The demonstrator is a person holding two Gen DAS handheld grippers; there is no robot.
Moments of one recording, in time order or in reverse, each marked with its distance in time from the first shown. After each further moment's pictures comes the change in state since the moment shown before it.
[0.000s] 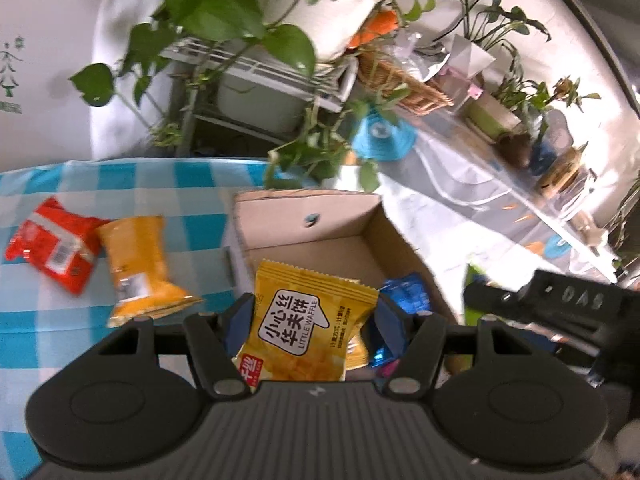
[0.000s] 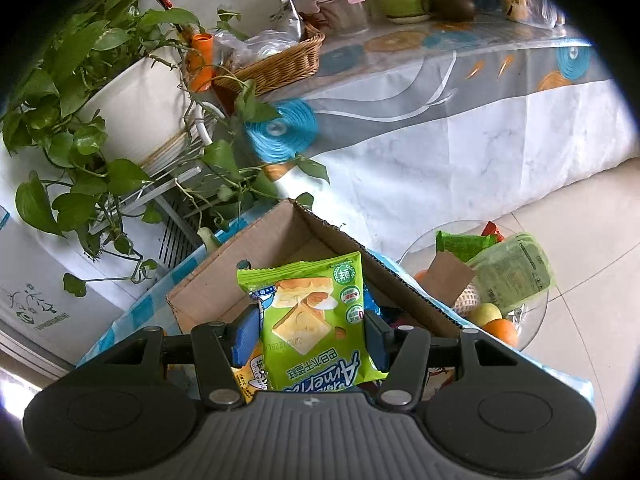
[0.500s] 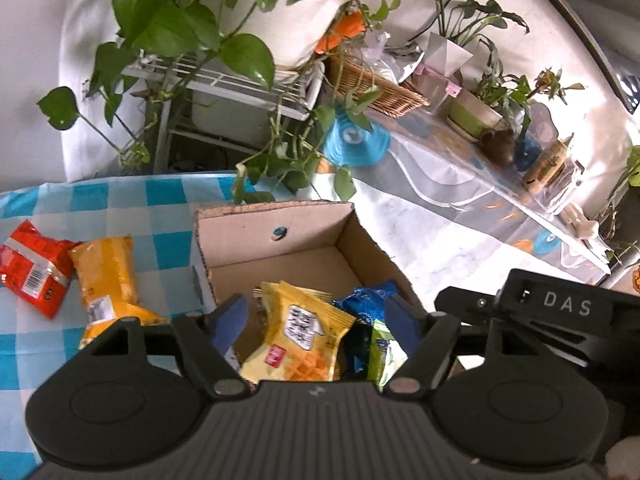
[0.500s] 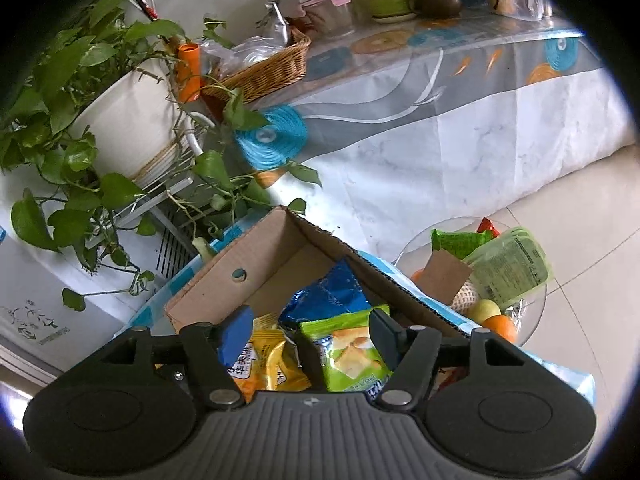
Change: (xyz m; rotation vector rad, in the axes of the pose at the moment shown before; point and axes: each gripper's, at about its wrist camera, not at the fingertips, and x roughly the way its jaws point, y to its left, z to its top) left arm 0.006 -0.020 0.005 0.054 -0.023 -0.012; right arm -0.002 -0.005 0.001 0.039 -0.015 -0.005
